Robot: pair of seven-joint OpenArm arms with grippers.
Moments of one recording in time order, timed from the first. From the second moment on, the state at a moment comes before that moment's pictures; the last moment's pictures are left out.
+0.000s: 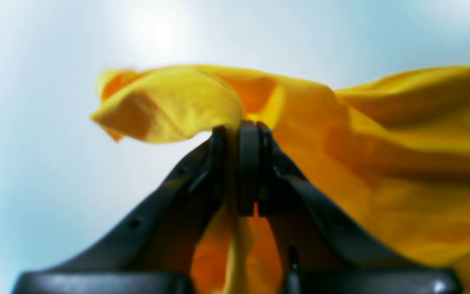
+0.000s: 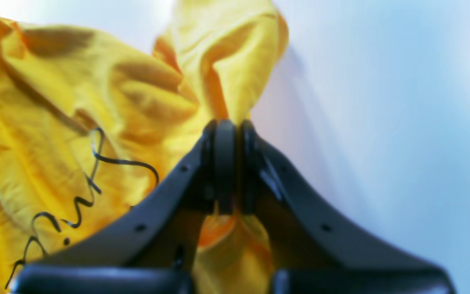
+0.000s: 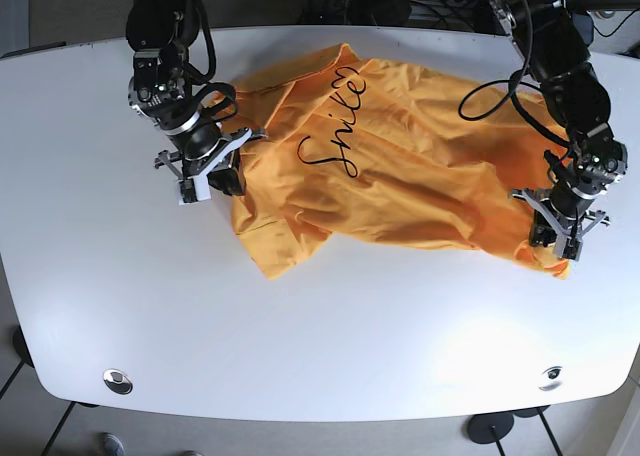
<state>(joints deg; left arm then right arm) -9.6 -14.6 -30.8 83.4 -1.7 -40.7 33.3 -11.6 5.1 4.3 104.3 16.4 18.0 -32.1</state>
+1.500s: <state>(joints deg) 0.6 -16.3 -36.4 93.0 -17.7 -40.4 41.8 -13.1 6.8 20.6 113.6 16.6 26.0 -51.9</state>
